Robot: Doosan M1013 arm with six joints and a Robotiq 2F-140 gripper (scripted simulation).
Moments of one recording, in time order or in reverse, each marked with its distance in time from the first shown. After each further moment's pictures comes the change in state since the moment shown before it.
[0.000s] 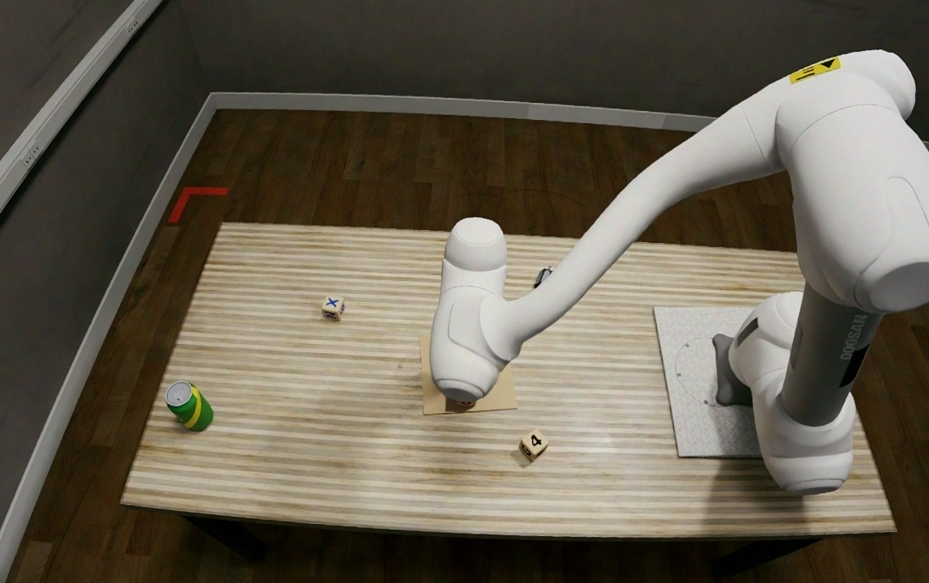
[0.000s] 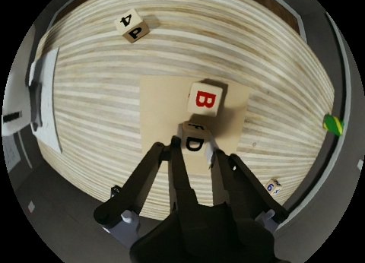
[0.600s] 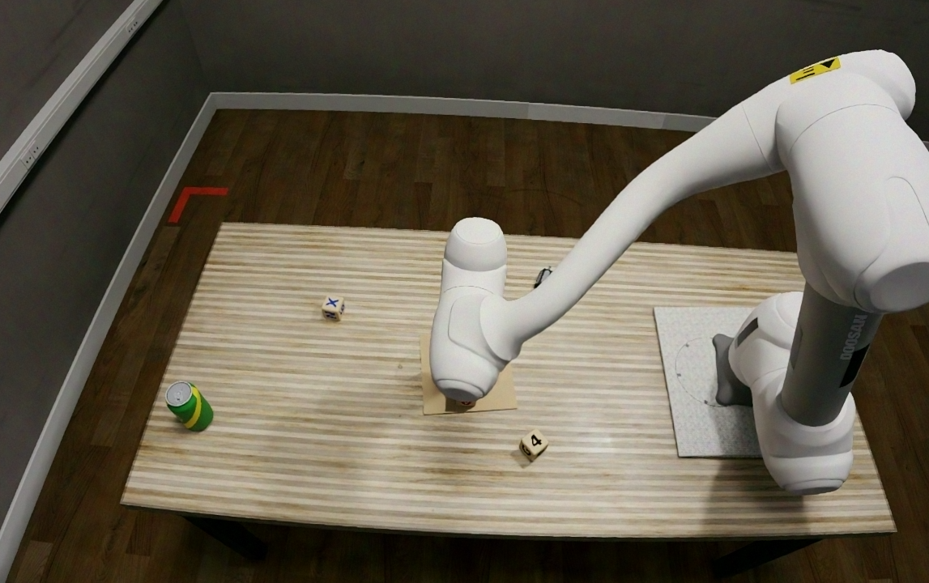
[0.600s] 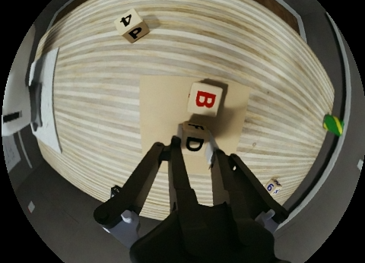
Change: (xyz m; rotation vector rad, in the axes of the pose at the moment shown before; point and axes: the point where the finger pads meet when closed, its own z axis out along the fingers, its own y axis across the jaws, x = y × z) arm 0.000 0.000 0.000 0.000 0.000 0.000
